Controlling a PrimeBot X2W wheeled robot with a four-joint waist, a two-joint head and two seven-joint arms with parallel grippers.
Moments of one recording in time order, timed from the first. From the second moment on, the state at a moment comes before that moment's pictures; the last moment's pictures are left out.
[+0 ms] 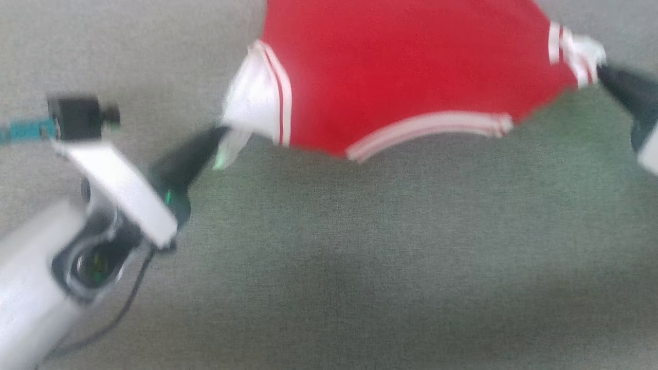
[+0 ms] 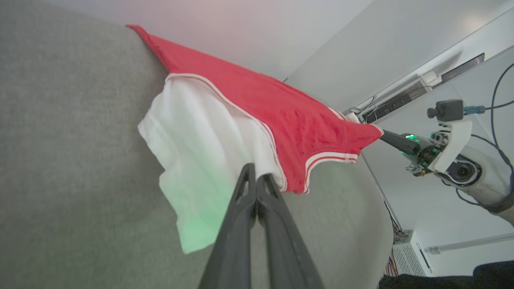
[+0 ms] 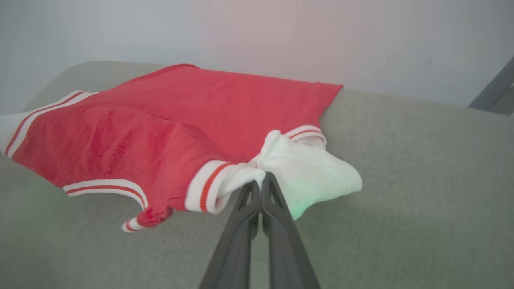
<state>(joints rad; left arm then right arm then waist) -0.83 0.83 -0.94 0.06 -1.62 -0.13 -0.09 -1.11 -0.98 1.15 0.29 1.44 0.13 0.02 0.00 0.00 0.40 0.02</state>
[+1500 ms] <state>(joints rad) -0.50 0.78 -1.22 0.19 -1.42 -0.14 -0.06 -0.67 -1.04 1.26 0.23 1.36 0.14 0.09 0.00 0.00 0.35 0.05</state>
